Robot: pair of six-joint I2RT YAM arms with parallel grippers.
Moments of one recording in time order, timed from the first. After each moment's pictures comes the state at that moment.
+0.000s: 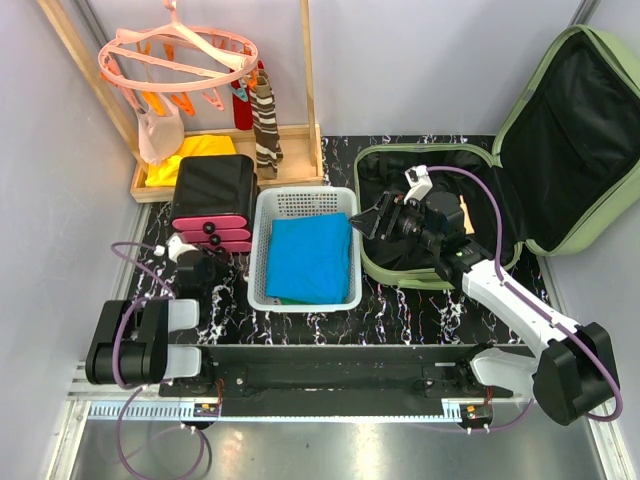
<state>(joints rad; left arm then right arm) 0.01 1.33 0.18 0.67 -0.05 -0.82 0.46 1.16 0.78 0.15 -0.37 0.68</state>
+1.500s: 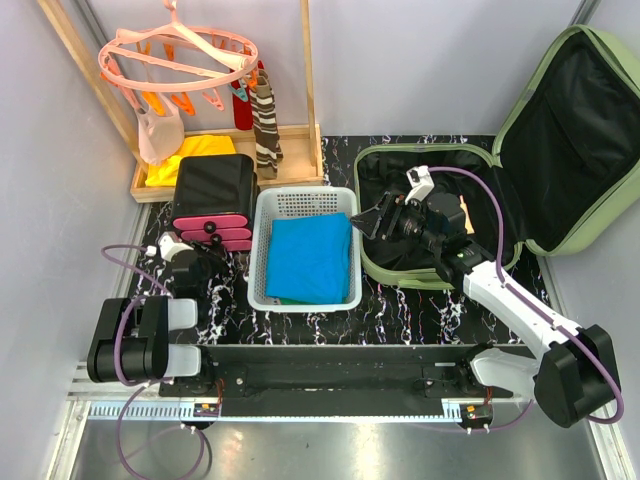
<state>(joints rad) 0.05 1.34 0.17 0.79 -0.07 -0.84 0.46 1.15 0.78 0.15 -0.36 0.67</state>
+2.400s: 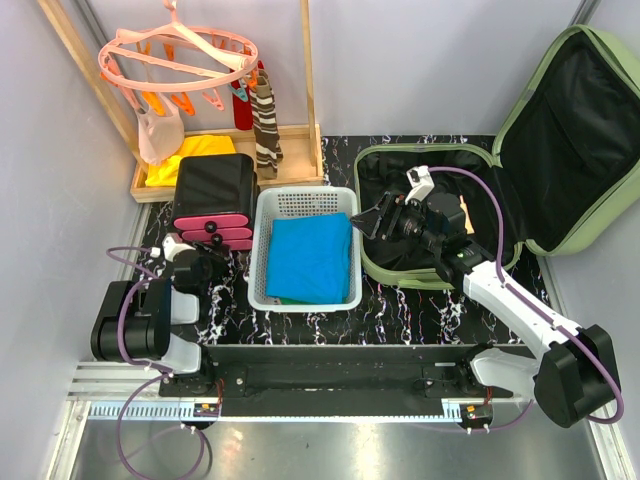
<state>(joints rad) 0.06 1.46 0.18 0.88 0.01 -0.92 0.46 1.15 0.78 0.15 -0.36 0.67</state>
